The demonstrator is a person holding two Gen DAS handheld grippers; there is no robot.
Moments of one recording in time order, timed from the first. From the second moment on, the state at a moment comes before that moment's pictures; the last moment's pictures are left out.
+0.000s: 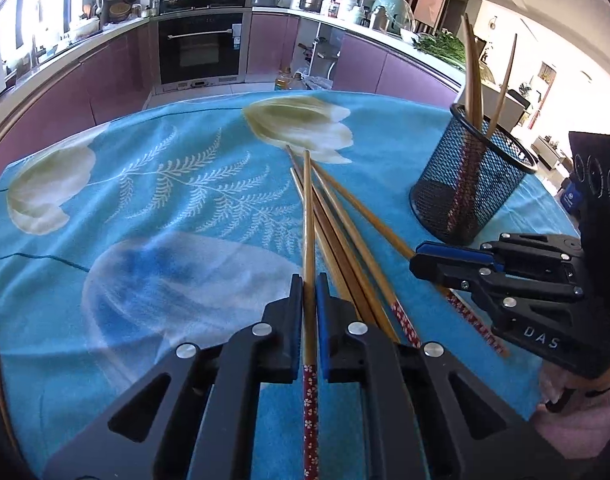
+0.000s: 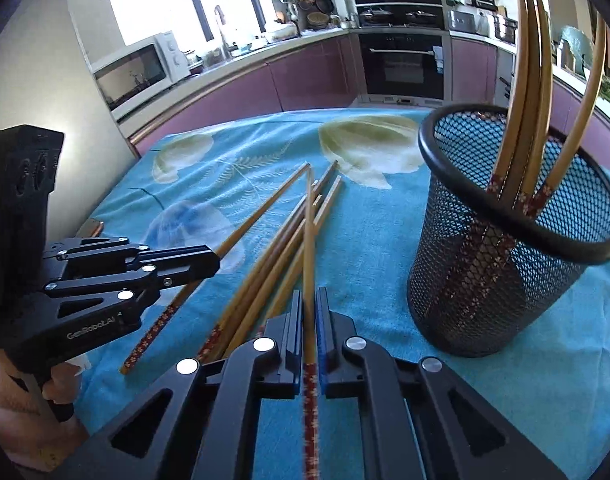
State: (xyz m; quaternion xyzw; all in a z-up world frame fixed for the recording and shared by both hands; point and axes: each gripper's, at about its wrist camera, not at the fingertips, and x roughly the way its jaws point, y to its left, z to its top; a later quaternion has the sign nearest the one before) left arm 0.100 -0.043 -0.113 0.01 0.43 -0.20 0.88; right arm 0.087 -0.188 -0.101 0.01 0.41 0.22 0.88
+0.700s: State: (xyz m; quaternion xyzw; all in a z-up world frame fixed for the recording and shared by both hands) left arm 0.119 -0.049 -0.125 0.04 0.46 -0.24 0.85; right arm 0.105 -0.172 -0.113 -0.03 0.44 0.22 0.87
